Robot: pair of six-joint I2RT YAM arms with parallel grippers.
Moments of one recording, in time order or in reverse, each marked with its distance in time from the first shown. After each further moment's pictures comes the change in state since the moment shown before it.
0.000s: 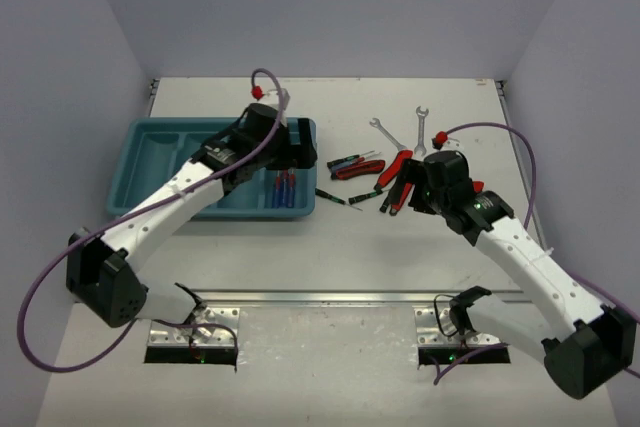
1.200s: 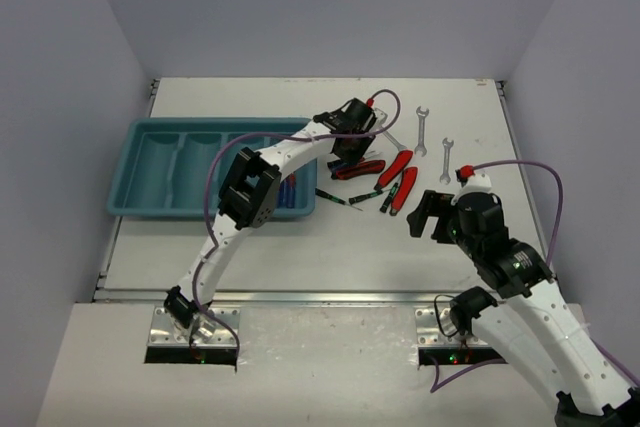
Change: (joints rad) left arm -0.143 1.223 1.031 -0.153 0.076 0.497; right arm 0.007 -0.516 -0.211 -0.155 0.009 -0.121
